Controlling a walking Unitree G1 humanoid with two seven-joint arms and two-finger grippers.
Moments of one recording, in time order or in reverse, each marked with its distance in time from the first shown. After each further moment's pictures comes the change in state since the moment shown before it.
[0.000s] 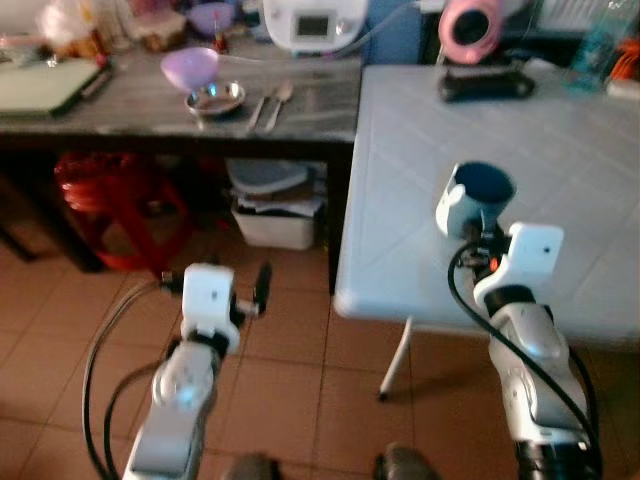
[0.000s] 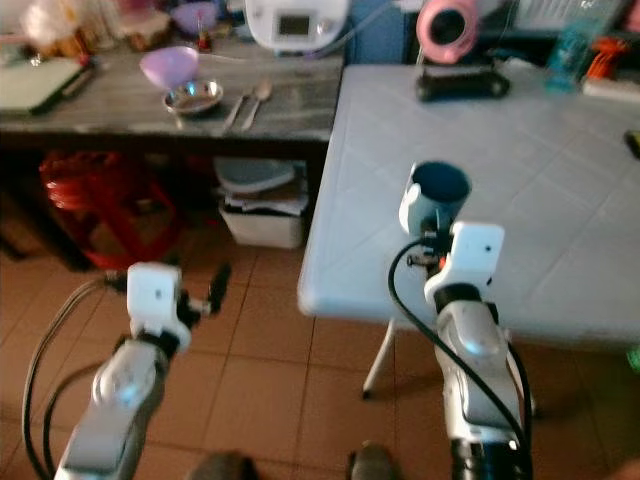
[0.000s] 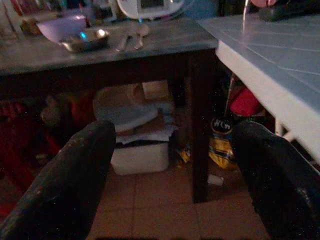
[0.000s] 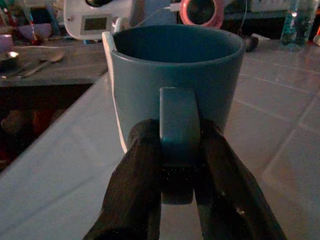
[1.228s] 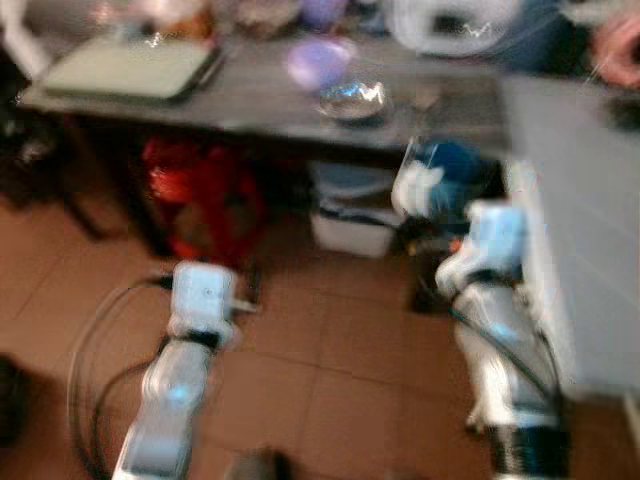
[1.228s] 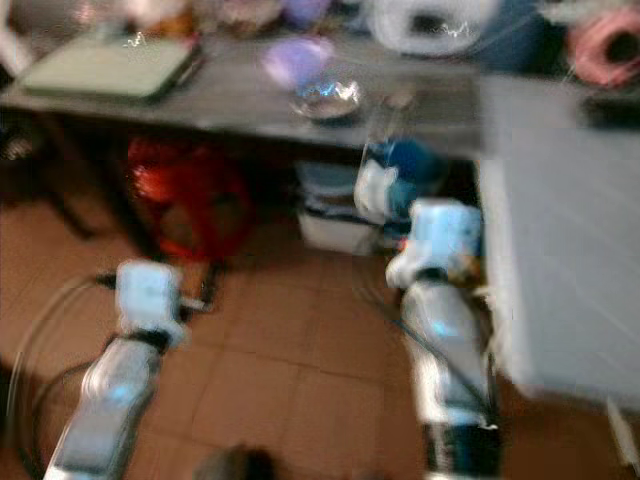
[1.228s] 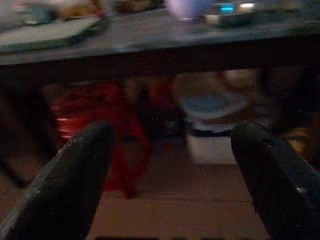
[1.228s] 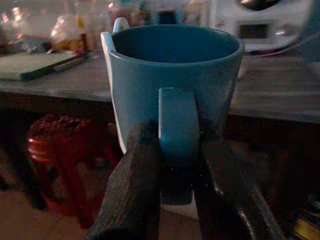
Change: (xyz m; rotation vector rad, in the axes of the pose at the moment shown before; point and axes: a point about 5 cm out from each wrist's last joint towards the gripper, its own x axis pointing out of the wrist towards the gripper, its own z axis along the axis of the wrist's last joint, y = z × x) left arm -0.001 0.003 -0.002 0.024 -0.001 0.020; right arm 0.011 0.034 0.013 -0.001 -0.053 0.137
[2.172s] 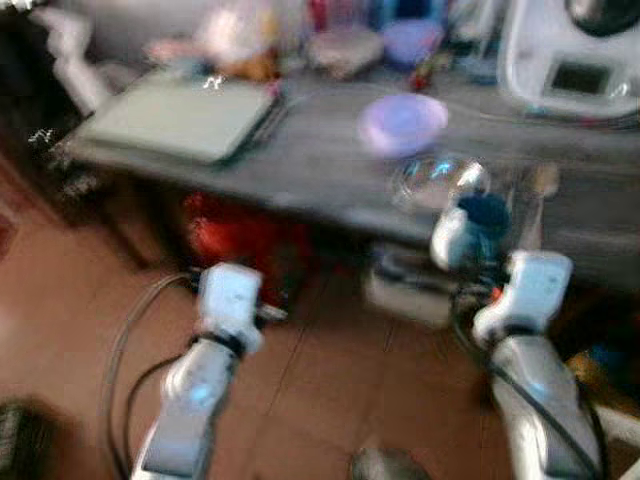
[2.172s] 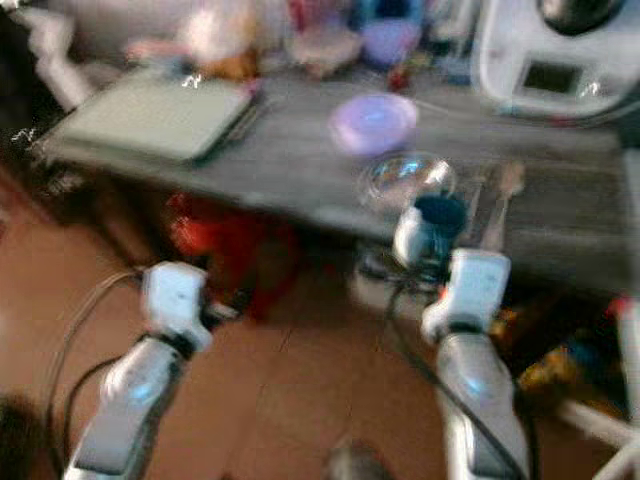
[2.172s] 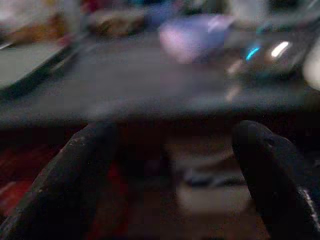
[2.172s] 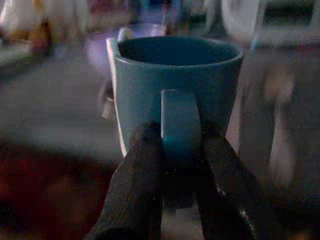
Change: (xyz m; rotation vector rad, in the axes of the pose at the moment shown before) left arm 0.002 -0.037 0.012 -0.077 -0.058 -0.274; right arm -0.047 -0.026 -0.008 0.003 0.061 -0.156
